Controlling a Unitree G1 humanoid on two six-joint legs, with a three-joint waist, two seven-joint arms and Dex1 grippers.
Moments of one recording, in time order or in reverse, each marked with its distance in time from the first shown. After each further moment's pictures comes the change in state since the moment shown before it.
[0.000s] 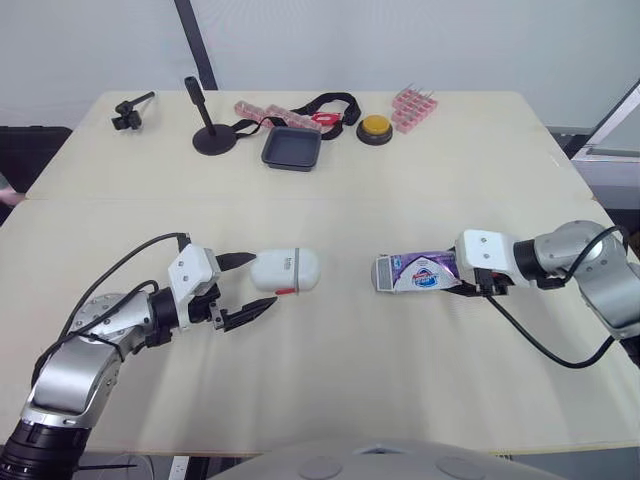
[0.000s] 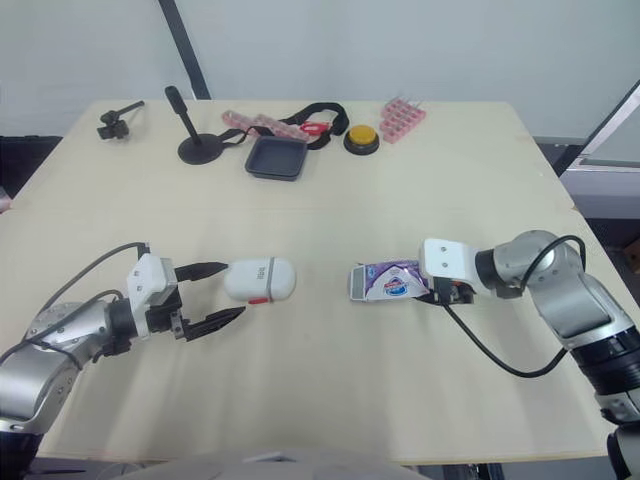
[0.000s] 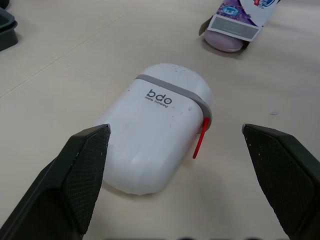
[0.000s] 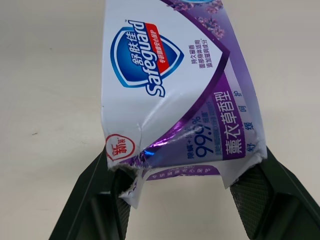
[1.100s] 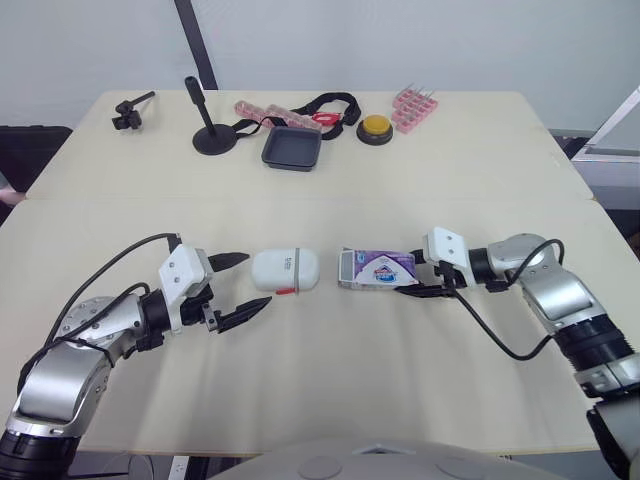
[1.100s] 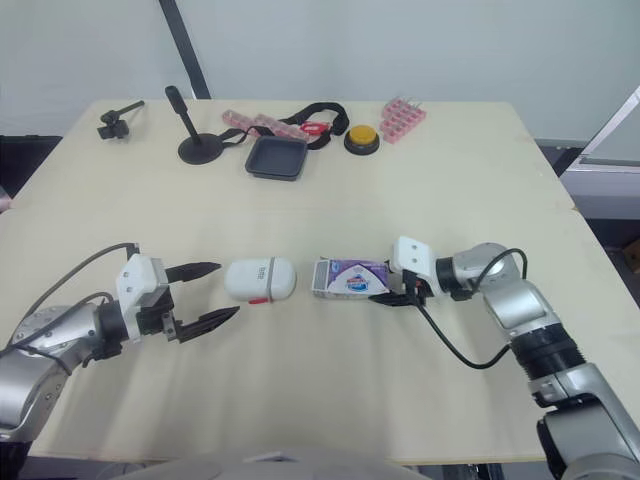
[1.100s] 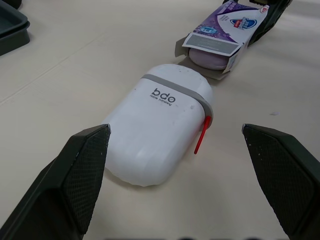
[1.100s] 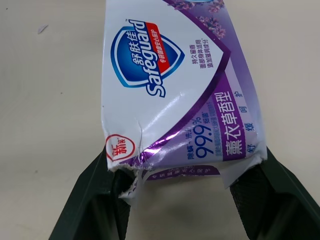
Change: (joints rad) left arm 0.041 0.014 0.046 -0.048 -0.021 0.032 0.010; right arm -0.075 0.237 0.062 0.222 0.057 -0.091 -0.002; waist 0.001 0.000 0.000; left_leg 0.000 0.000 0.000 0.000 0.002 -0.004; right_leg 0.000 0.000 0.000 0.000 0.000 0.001
